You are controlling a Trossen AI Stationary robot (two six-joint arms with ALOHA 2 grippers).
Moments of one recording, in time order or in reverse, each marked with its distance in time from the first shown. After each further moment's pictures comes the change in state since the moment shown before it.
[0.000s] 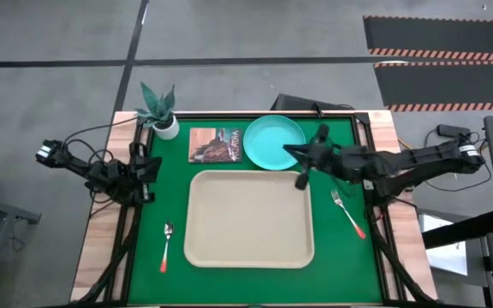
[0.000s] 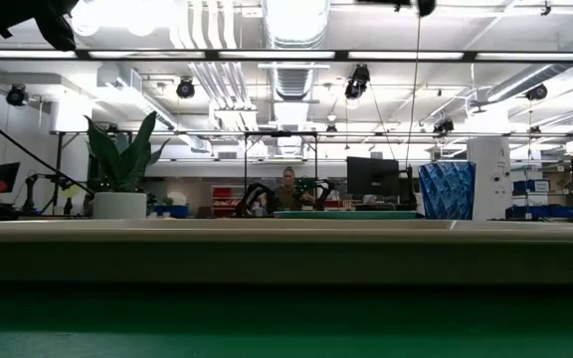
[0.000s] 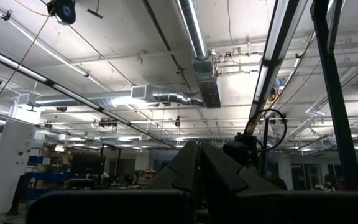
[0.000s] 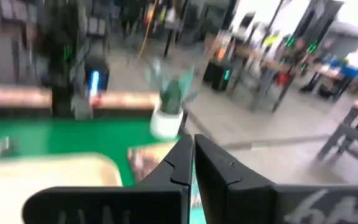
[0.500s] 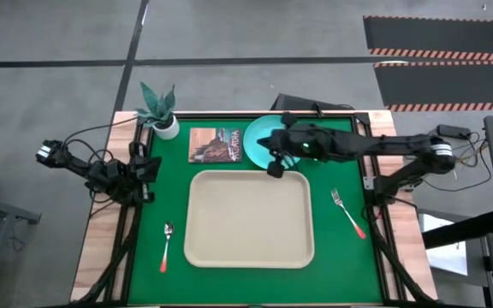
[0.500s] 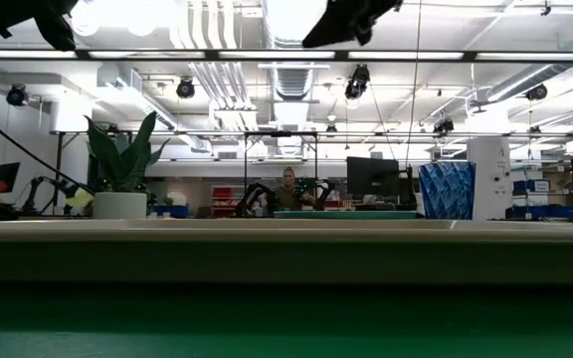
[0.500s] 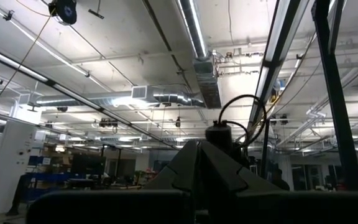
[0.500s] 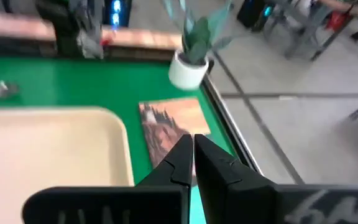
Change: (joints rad) left arm 0.000 -0.005 0.000 0.000 -0.003 0.000; right arm -0.211 0.357 0.380 -0.347 -0.295 0.022
